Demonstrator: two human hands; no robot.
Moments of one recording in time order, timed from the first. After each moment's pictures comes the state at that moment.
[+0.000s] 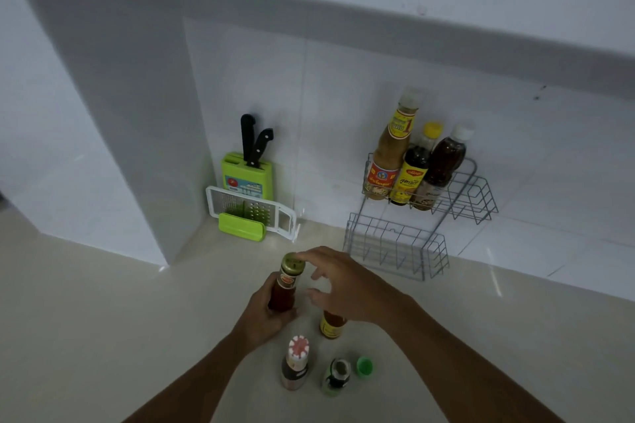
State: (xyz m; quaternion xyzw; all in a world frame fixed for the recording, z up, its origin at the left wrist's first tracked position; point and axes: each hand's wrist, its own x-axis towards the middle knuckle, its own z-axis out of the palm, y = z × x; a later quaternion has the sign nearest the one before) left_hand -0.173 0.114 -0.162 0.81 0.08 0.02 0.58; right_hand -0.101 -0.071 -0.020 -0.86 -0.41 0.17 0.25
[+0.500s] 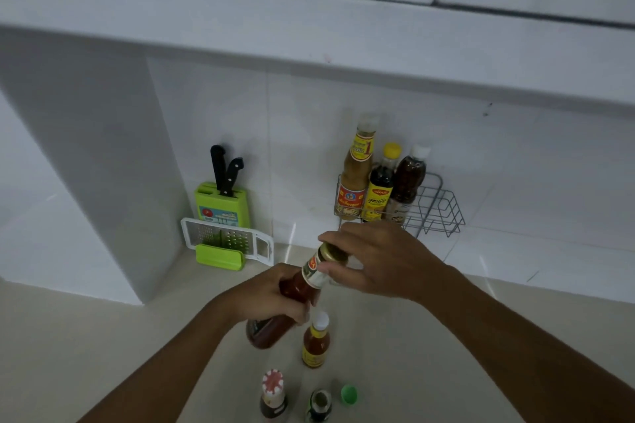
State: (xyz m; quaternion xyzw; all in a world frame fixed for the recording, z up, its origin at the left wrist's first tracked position) left_hand -0.119 0.085 -0.003 0.78 -0.13 -0.21 0.57; right_hand -0.059 -0.136 0.071 -0.81 -0.53 -0.20 0.12
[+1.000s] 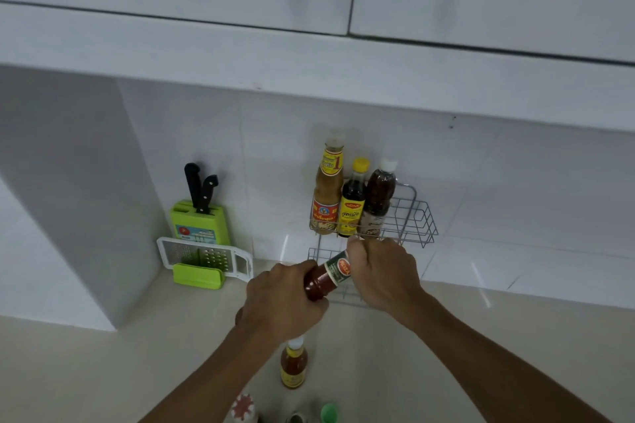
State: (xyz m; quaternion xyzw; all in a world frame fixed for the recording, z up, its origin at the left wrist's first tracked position) left_hand -0.118 0.002 0.032 0.98 0.02 0.06 0.21; right_hand -0.055 -0.162 0.058 -0.97 -0.18 -0.09 0.16
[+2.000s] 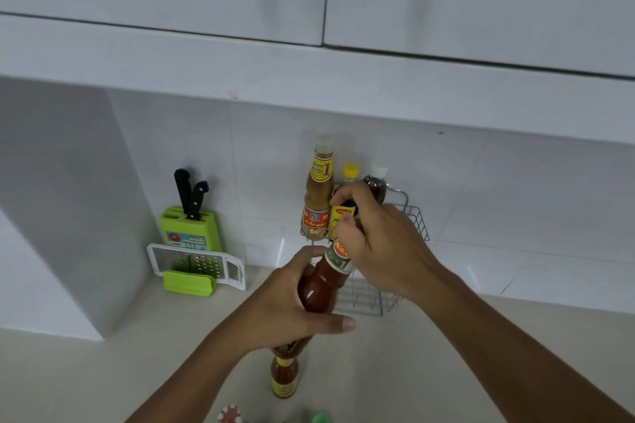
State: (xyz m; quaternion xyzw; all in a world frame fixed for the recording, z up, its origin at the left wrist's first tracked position) left_hand -0.122 -0.003 0.062 0.84 -0.08 -0.05 0.54; right_hand -0.060 -0.171 0.134 -0.89 -0.32 -0.13 0.31
